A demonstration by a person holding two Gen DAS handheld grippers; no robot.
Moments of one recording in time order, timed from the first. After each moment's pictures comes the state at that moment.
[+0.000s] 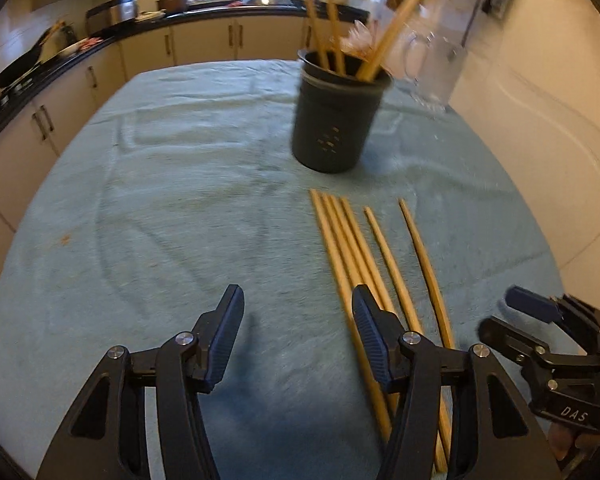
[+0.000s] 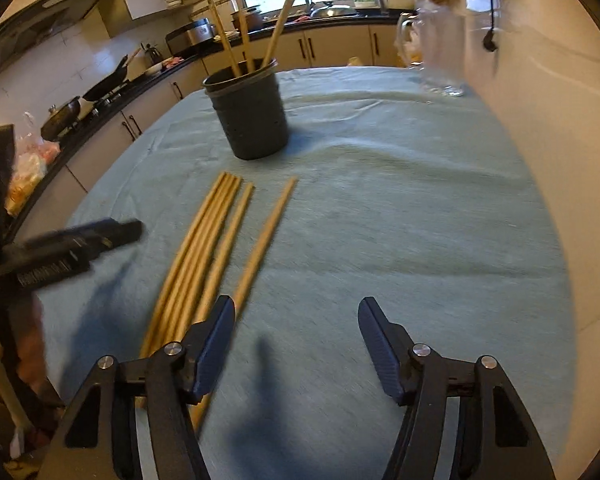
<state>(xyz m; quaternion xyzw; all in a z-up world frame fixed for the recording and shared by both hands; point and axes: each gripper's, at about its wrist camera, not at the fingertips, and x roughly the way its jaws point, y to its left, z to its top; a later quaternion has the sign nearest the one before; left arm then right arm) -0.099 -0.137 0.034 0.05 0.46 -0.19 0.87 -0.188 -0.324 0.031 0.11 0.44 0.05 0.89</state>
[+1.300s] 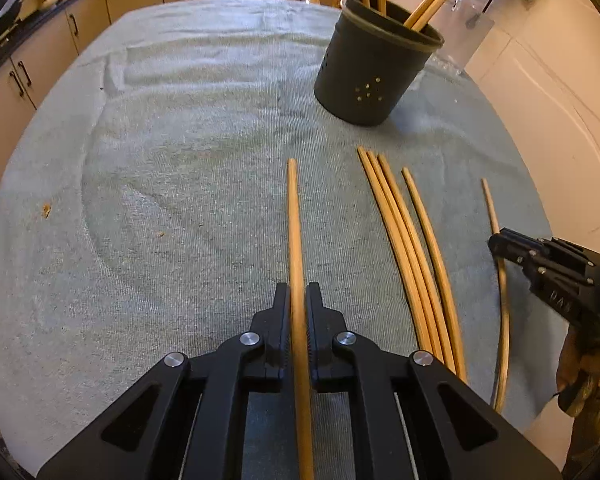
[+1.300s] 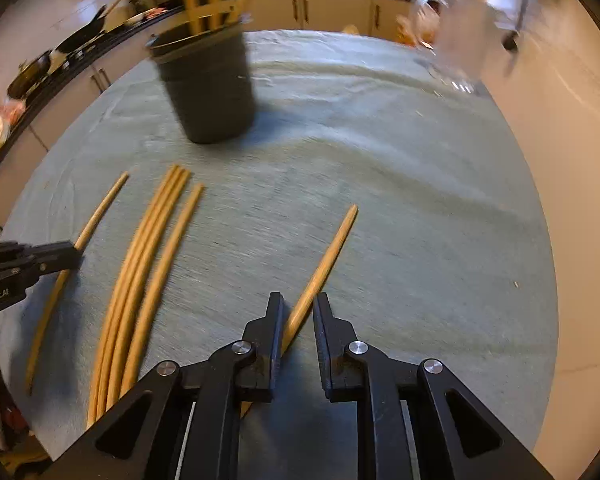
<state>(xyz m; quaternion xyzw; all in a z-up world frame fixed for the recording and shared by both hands) -0.061 -0.109 0.023 0.03 0.57 -0.20 0.80 -0.125 -0.339 0.024 0.05 0.52 0.01 0.85</state>
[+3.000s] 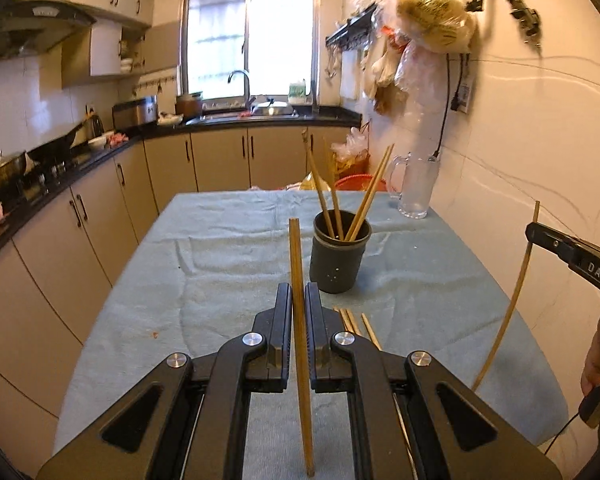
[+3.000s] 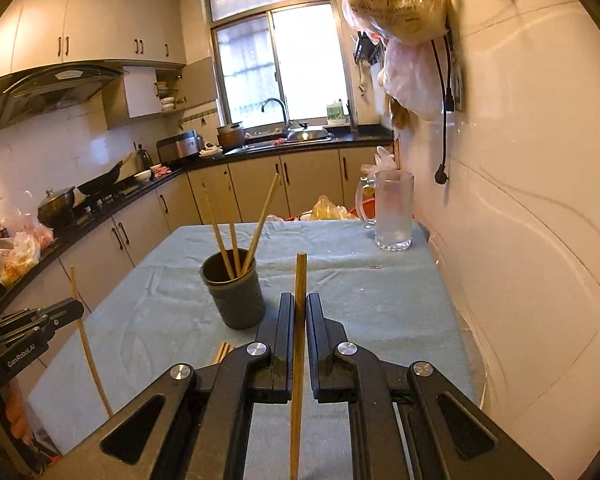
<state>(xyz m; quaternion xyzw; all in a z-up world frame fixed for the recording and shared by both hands) -0.172 -0.085 0.164 0.04 0.27 -0.18 0.94 -0.220 -0.341 0.179 0.08 0.24 -0.02 0.97</state>
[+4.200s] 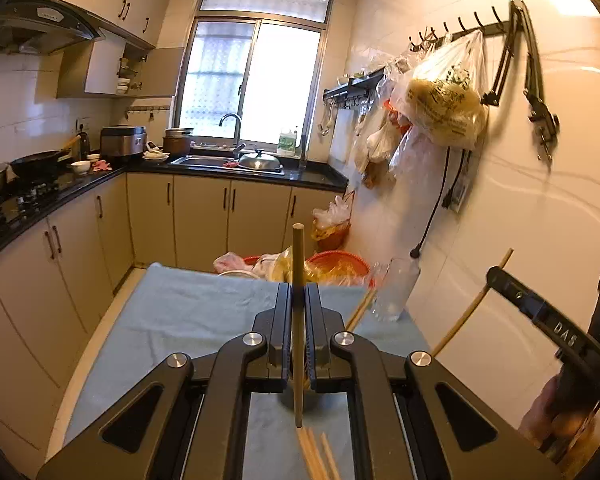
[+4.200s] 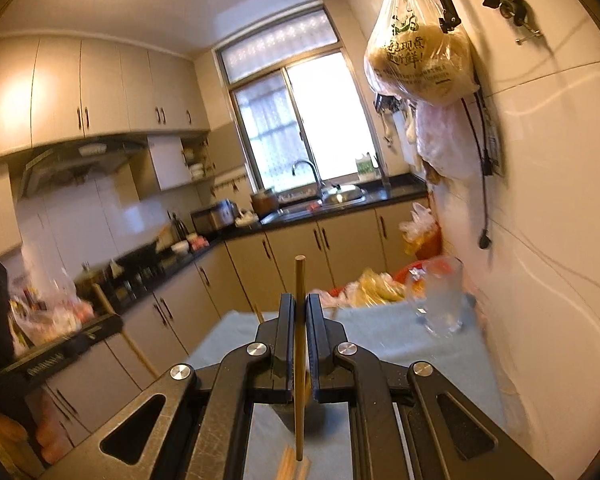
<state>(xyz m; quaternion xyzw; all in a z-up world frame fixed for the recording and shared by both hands) -0.073 -0.108 0.287 -0.05 0.21 -0.21 0.95 -0.154 -0.341 0.273 0.15 0.13 0.03 0.98</state>
